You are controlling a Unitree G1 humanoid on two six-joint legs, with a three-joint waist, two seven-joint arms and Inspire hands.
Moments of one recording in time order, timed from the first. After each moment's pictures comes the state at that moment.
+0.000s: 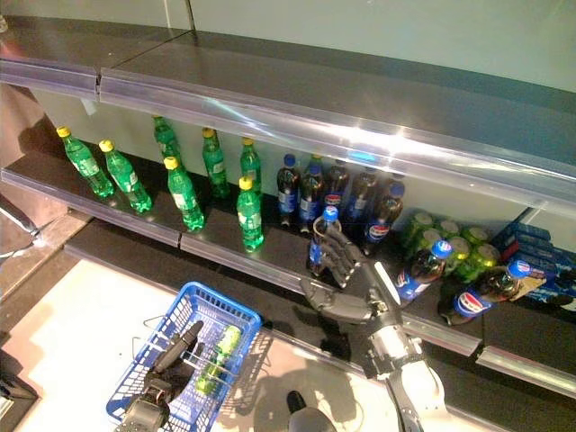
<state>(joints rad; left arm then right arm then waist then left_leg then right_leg) 0.08 0.17 -0.02 0.70 -1.23 -0.02 -0.10 0.27 -0.37 0.04 -0.09 0.52 -0.32 0.14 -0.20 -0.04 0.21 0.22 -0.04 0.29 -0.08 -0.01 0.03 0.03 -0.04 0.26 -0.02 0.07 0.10</state>
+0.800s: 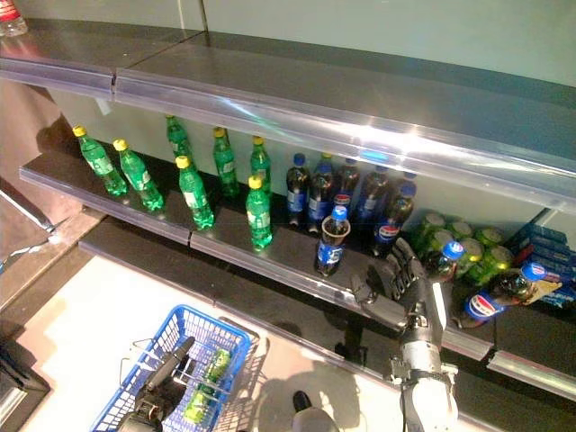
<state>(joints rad) 0.13 0.17 0.02 0.73 -1.23 -0.02 -0.08 0.30 -0.35 -0.03 -0.01 0.39 -0.36 -0.12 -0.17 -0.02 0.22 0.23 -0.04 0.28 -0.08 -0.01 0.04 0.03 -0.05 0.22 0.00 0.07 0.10</state>
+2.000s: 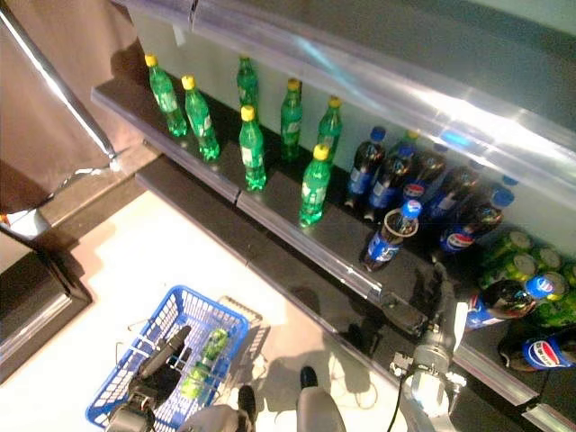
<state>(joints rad) 0.13 0.22 -0.01 0.57 -1.23 0.00 -0.08 0.21 -0.36 -0.02 0.15 0.28 -0.27 -0.54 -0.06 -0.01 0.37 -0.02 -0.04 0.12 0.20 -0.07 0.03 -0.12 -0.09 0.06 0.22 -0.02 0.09</state>
